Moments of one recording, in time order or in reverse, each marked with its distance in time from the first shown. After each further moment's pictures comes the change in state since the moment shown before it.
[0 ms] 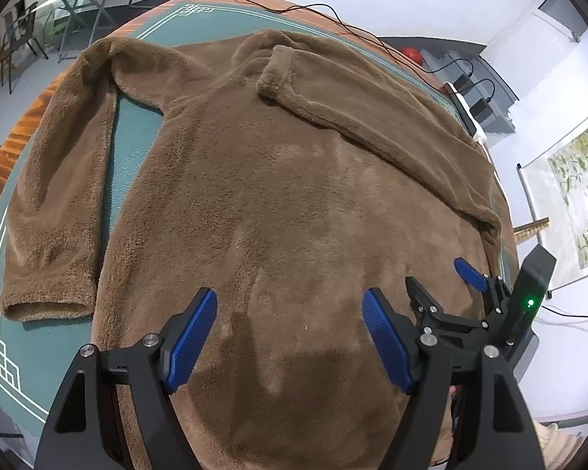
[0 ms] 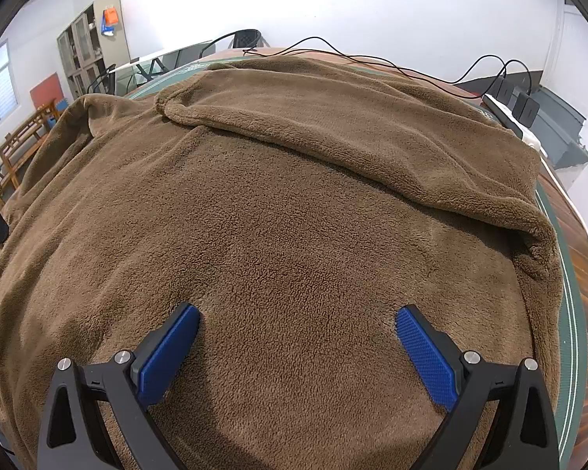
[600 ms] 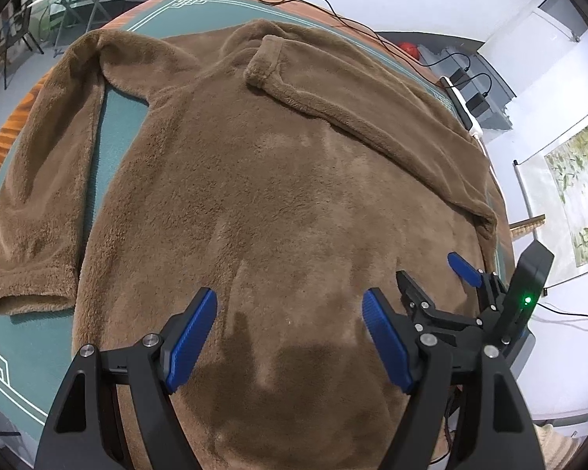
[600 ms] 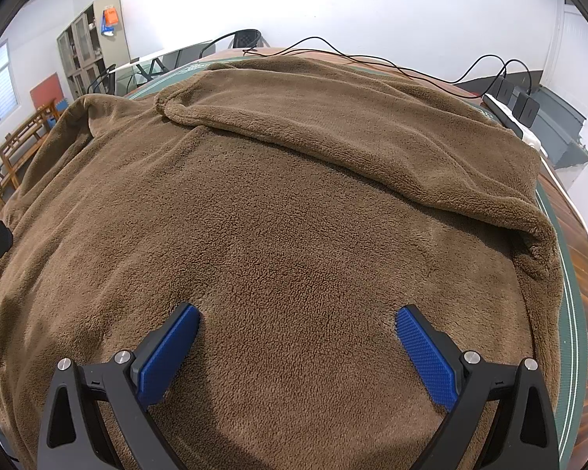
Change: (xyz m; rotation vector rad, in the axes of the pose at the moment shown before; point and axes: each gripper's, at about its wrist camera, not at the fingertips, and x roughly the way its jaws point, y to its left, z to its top) left arm 0.006 -0.008 -0.004 -0.002 0.026 -0.018; right arm 0.000 0.001 0.000 0.000 0.000 0.000
